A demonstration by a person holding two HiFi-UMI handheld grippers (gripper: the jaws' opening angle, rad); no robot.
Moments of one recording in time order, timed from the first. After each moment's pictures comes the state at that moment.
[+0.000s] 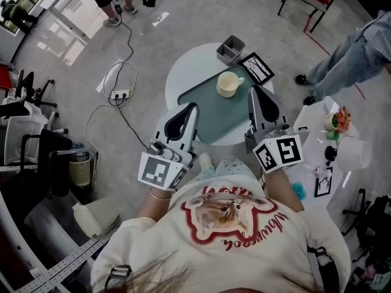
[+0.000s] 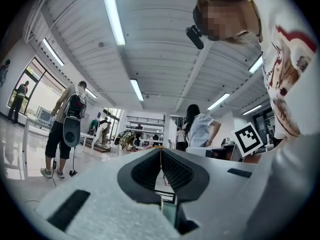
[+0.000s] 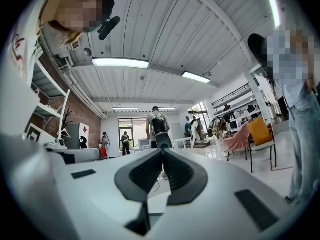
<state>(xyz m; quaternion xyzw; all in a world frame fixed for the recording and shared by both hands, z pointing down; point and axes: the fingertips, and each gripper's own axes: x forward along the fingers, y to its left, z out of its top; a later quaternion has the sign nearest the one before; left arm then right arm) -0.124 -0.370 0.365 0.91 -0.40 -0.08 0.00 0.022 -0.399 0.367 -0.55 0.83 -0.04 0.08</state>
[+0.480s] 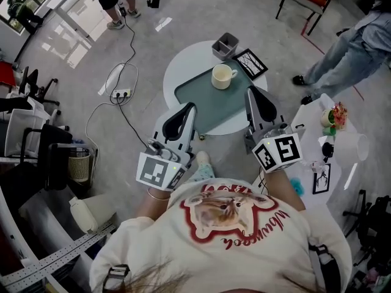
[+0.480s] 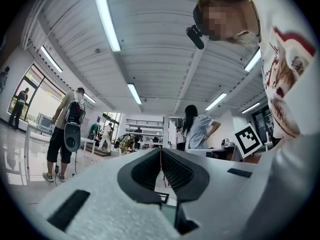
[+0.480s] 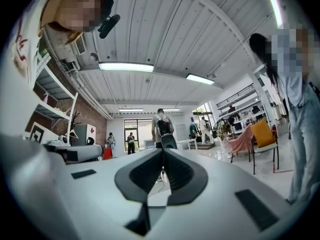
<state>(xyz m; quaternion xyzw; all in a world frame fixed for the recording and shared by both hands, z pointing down) -0.111 -0.306 0.348 0.91 -0.41 -0.08 -0.02 0.031 -0.337 0.355 -0.52 0.85 -0.03 0.08</state>
